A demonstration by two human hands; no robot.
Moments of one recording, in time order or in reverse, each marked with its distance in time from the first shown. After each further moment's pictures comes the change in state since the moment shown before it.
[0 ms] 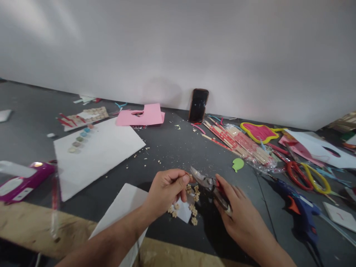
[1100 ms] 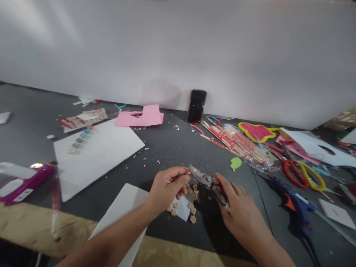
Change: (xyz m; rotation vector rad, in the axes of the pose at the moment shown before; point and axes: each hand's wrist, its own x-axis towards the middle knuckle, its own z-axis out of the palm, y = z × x) left_hand 0.004 -0.002 0.005 0.076 0.065 0.036; right_hand 0.000 -0.003 -0.004 -0.168 0.023 0.041
